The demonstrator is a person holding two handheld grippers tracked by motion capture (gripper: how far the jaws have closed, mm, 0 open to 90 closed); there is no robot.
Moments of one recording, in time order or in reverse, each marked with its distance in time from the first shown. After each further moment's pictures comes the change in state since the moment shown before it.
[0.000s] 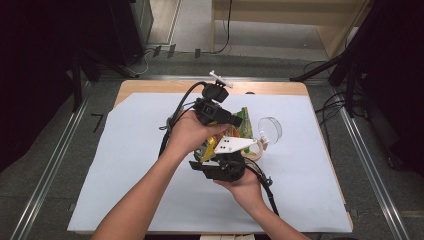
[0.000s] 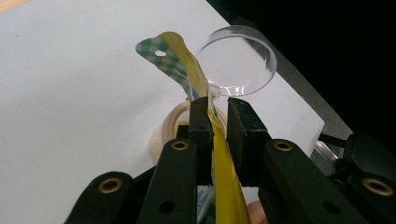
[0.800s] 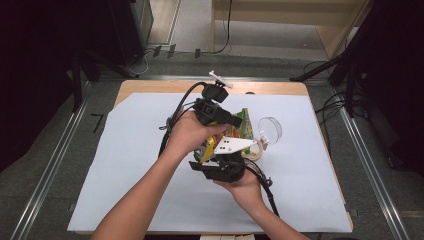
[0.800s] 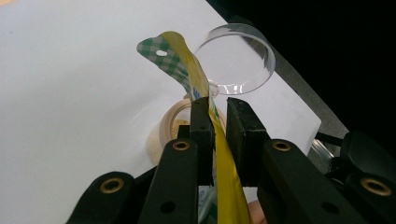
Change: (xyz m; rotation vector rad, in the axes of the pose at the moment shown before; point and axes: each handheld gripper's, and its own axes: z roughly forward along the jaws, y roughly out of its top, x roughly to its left) left arm 0.003 0.000 0.001 0.008 -0.006 -0.009; right arm 0.002 0.000 0.000 0.005 -0.005 0.000
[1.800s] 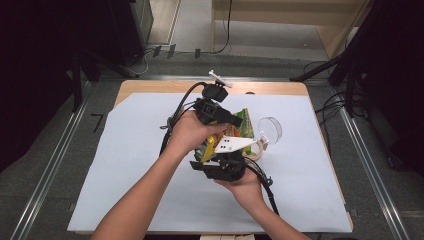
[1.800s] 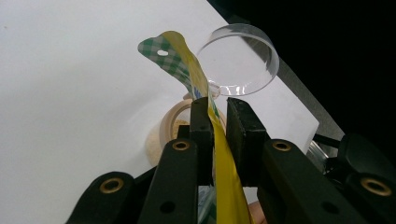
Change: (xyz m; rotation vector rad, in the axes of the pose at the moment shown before) left arm 0.006 0.002 0.004 0.006 -0.019 -0.026; right arm -0.003 0.000 0.000 0.011 0.010 0.011
